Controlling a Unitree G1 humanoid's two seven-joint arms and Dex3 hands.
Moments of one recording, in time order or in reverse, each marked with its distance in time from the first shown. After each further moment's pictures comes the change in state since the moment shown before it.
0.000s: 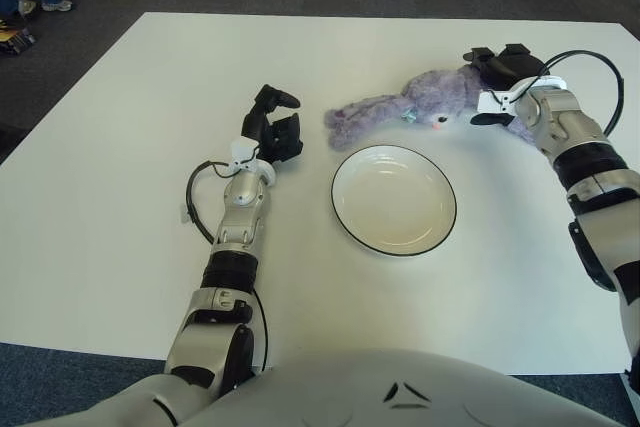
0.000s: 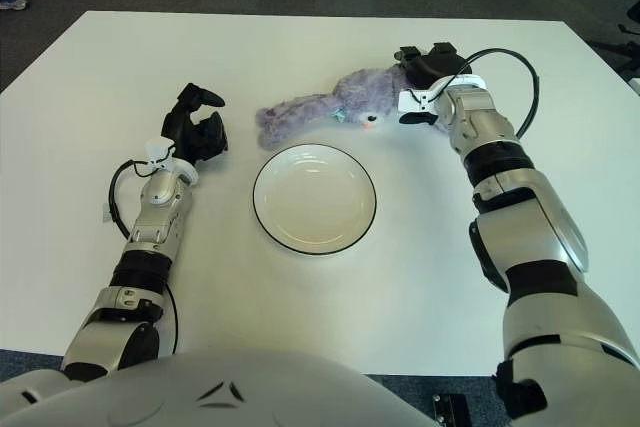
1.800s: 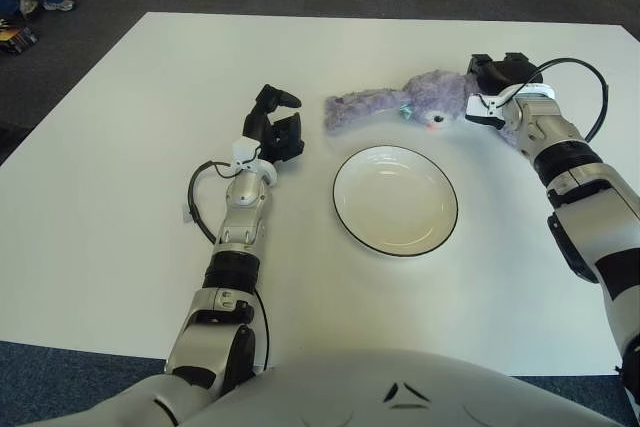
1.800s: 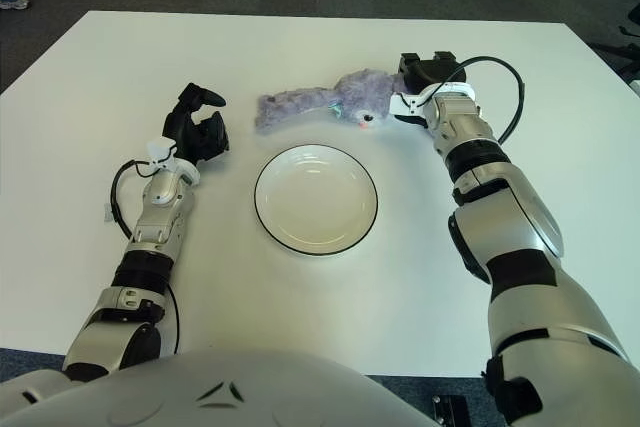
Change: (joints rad) left arm 0.000 -0.007 -0.005 -0.001 0.001 -0.002 0.013; right arm -0.064 0.055 0.075 0.167 -0.001 0.049 -0.071
